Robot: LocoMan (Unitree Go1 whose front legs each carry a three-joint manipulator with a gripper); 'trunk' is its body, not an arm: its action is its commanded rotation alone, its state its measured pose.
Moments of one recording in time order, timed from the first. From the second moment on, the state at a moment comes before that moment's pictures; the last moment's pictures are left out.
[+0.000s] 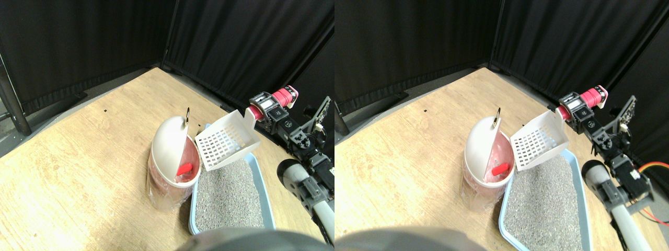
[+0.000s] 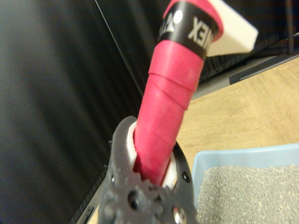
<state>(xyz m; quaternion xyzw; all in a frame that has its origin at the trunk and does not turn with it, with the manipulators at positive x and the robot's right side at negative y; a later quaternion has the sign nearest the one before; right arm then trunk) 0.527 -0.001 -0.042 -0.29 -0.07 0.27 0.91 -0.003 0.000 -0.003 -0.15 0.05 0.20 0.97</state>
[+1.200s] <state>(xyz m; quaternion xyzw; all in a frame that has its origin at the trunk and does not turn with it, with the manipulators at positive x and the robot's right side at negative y) 0.523 -0.152 -0.112 -0.04 -0.05 0.10 0.99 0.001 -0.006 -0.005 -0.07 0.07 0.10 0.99</state>
